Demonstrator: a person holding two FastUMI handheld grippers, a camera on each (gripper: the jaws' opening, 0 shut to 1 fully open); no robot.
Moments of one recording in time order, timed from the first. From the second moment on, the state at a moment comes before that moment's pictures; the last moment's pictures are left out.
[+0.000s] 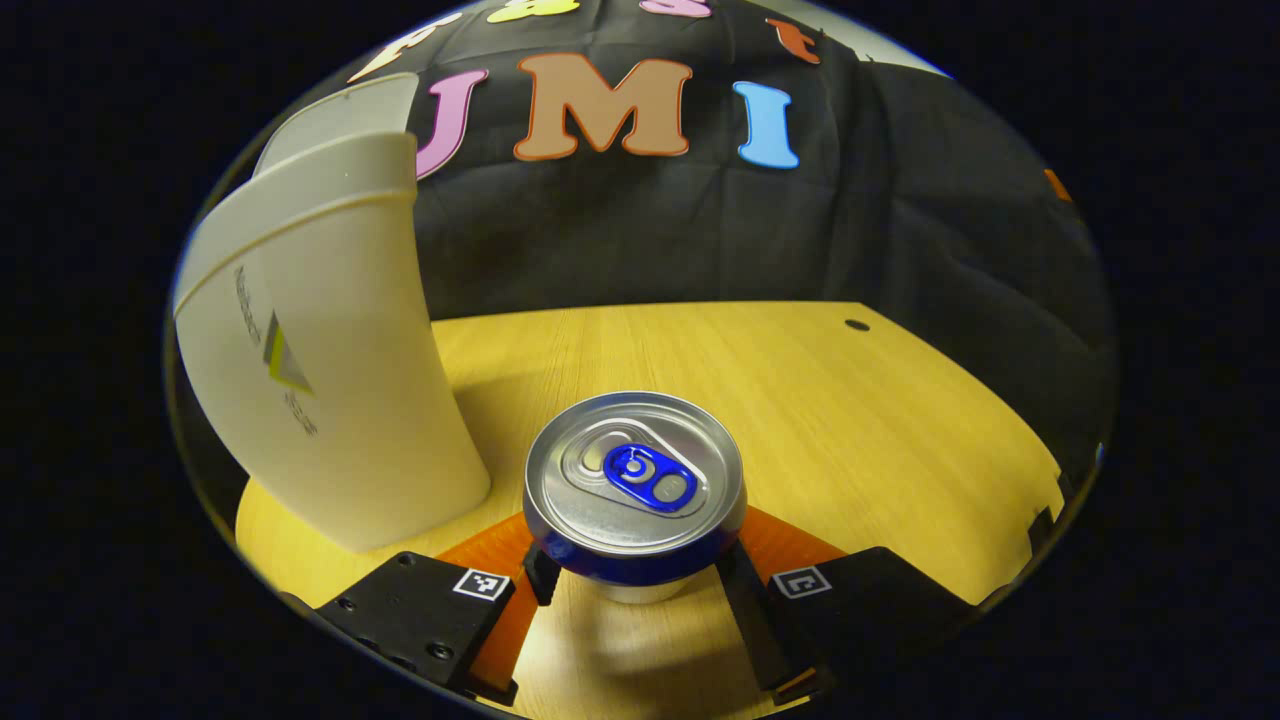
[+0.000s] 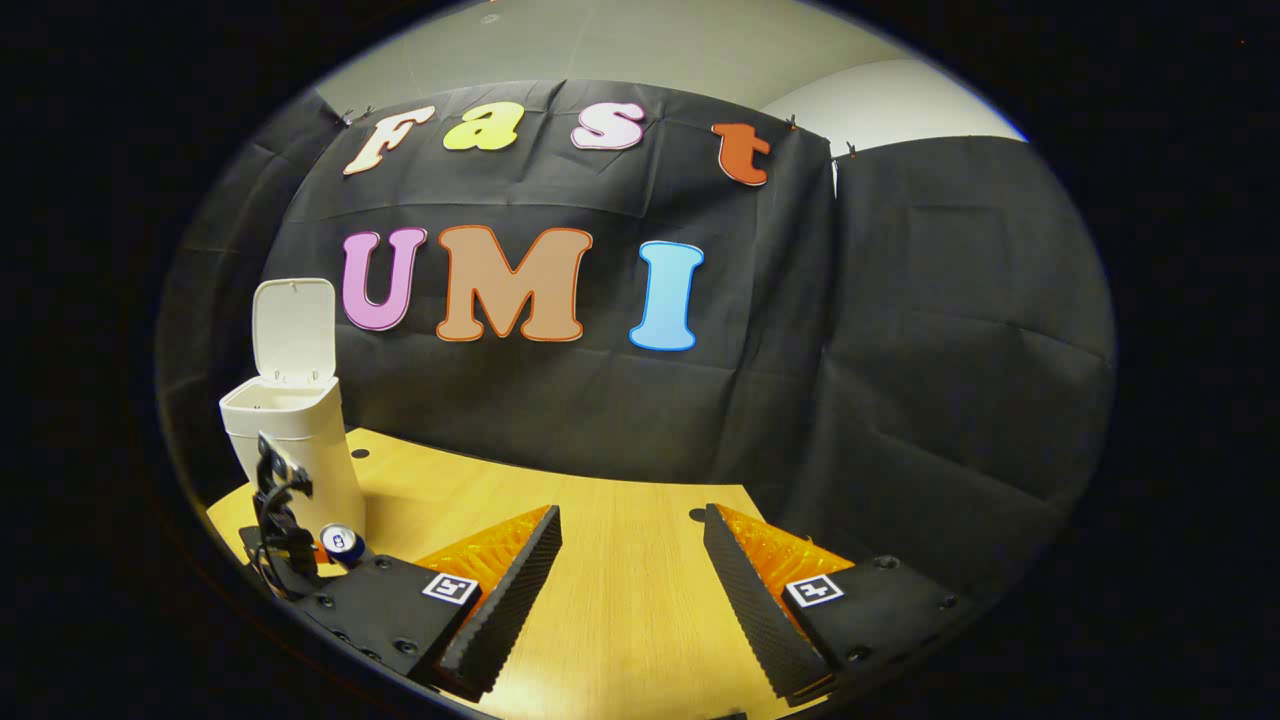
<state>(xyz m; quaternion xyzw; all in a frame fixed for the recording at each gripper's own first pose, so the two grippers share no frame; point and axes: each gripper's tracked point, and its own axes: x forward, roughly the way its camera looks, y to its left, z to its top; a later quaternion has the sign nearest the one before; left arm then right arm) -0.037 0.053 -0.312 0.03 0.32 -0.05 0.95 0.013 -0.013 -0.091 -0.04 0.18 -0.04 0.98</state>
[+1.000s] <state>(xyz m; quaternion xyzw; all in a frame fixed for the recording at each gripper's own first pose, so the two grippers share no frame) 0.087 0.106 -0.013 0.08 0.02 0.04 1.00 0.042 0.007 -0.106 0.01 0.15 0.03 0.99</state>
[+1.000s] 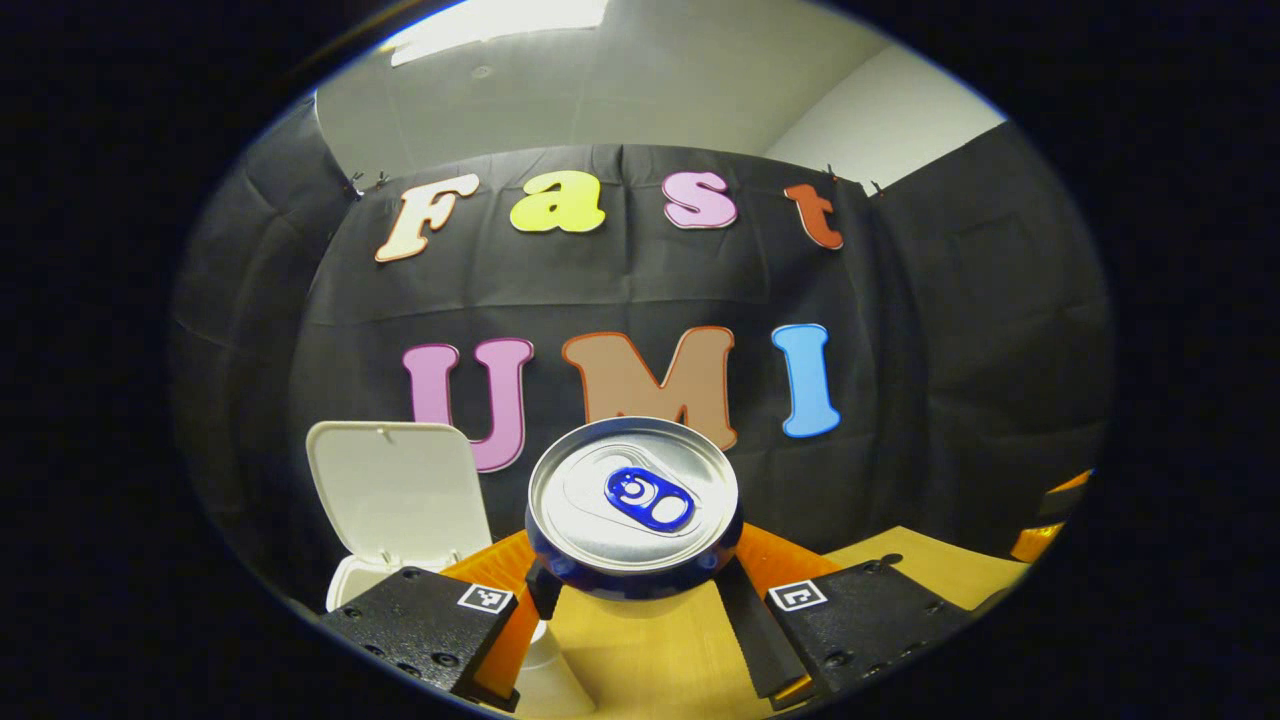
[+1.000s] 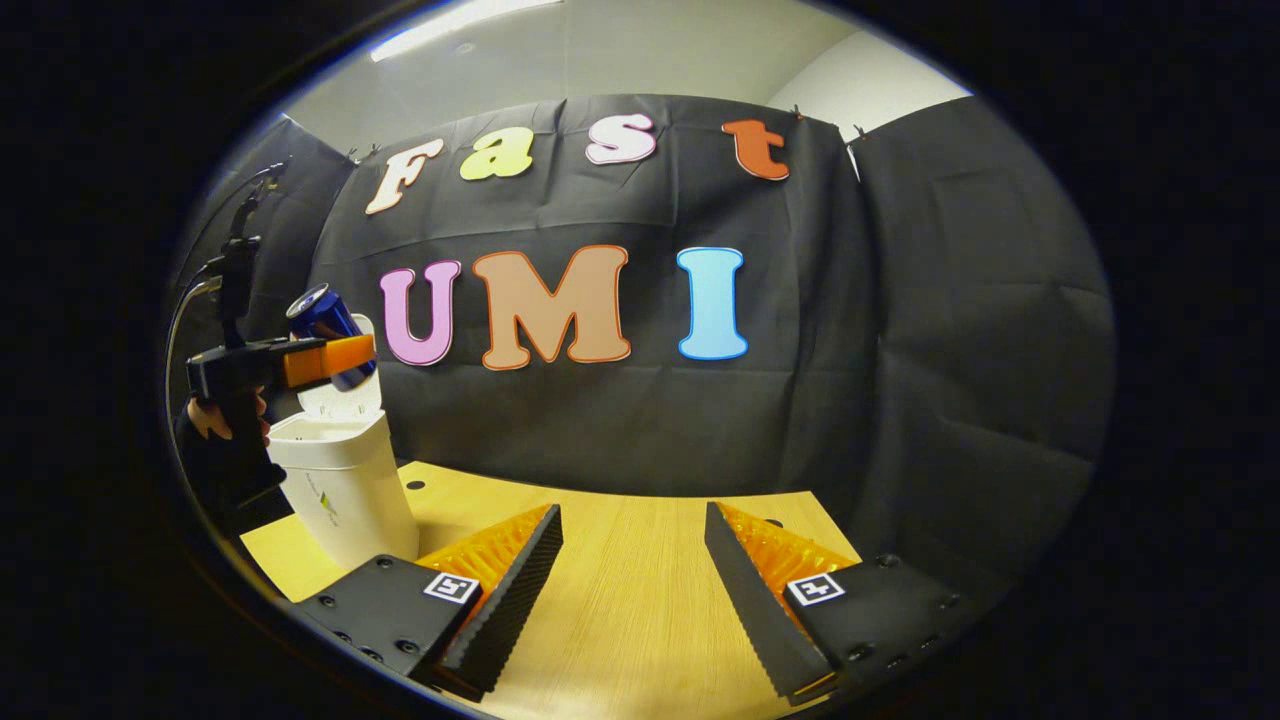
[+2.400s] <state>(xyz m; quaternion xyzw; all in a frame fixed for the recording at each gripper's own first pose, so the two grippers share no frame) 0.094 0.265 -0.033 0.07 0.11 0.21 0.97 0.064 0.022 -0.130 0.01 0.18 0.02 0.98</state>
